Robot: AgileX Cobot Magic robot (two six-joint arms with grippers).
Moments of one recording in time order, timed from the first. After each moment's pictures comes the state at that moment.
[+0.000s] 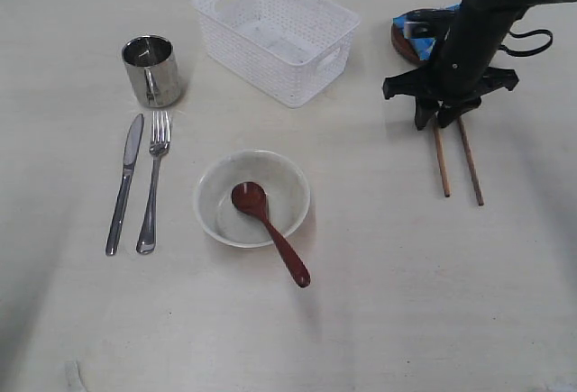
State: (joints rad) left arm -0.22 0.00 0.00 -0.17 0.34 0.11; right arm 0.21 2.19 -1.44 0.02 0.85 0.02
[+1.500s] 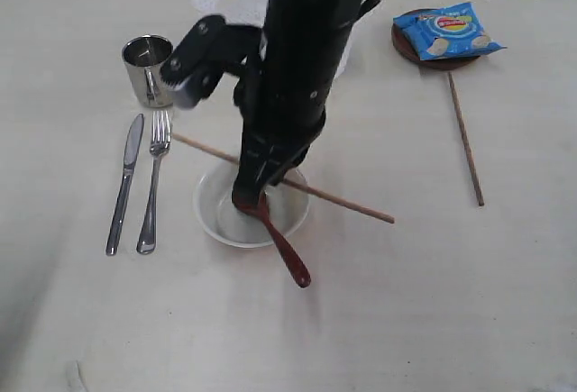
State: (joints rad) left arm -0.22 0.00 0.00 -0.17 0.34 0.11; right arm 0.83 1.84 -1.41 0.12 1.10 -0.50
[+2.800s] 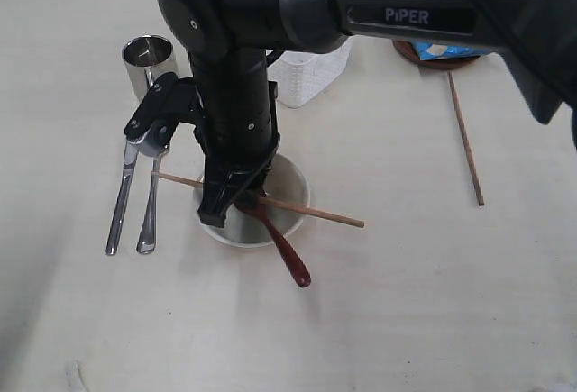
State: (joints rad) left arm -0.22 0.00 0.00 -0.17 0.34 0.11; right arm 0.92 2.10 -1.63 -0.02 1.20 -0.42
